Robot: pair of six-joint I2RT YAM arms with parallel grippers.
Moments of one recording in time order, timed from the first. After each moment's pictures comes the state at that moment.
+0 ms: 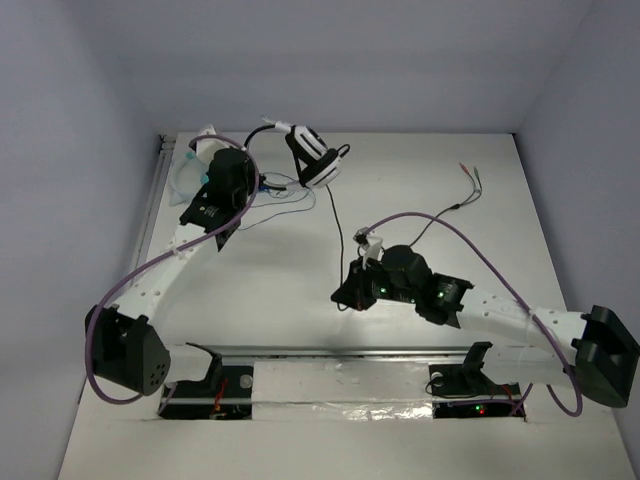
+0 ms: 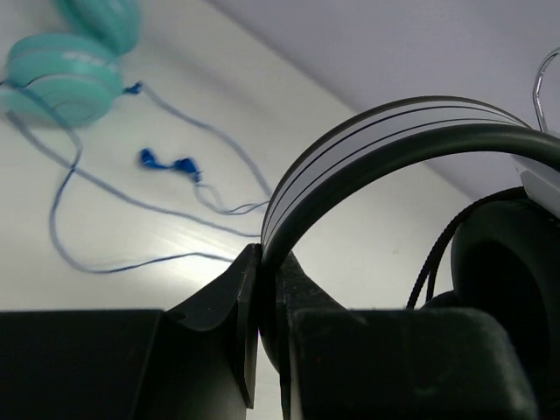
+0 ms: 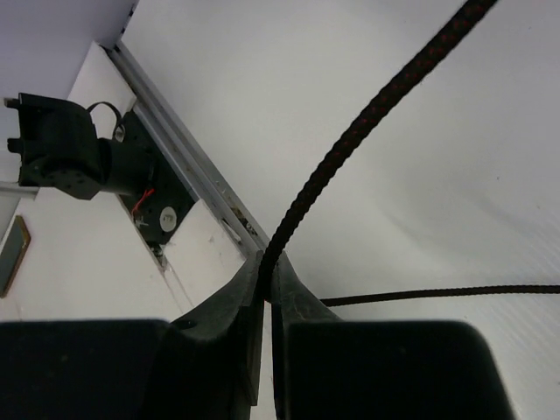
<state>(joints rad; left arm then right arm) -0.37 1.29 1.14 -0.18 -0.38 -0.77 0.97 1.13 0.63 0.07 -0.20 0.62</state>
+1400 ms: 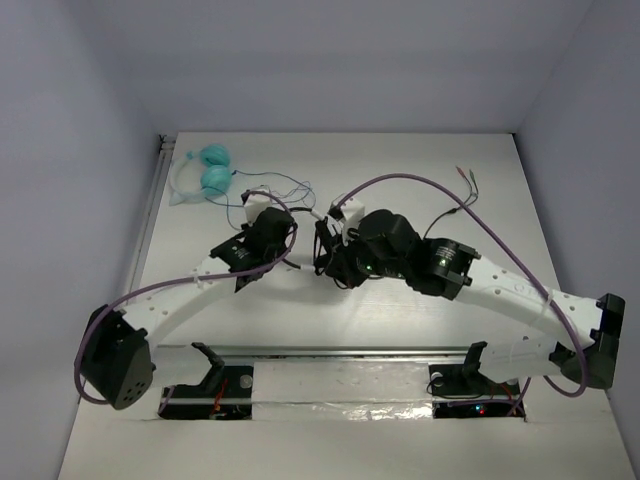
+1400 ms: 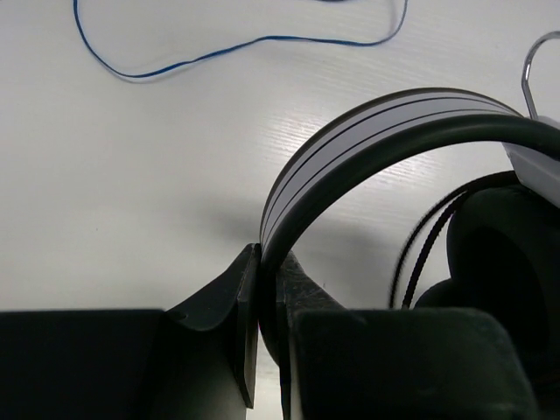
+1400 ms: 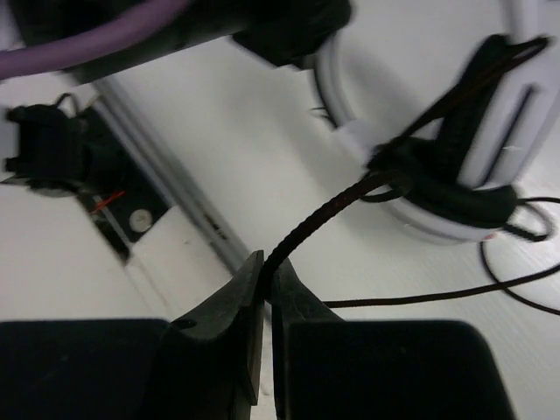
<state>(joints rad) -0.67 1.24 0.84 -0.36 -0.54 -0.69 1.07 1.25 1.24 -0.53 0.02 0.36</state>
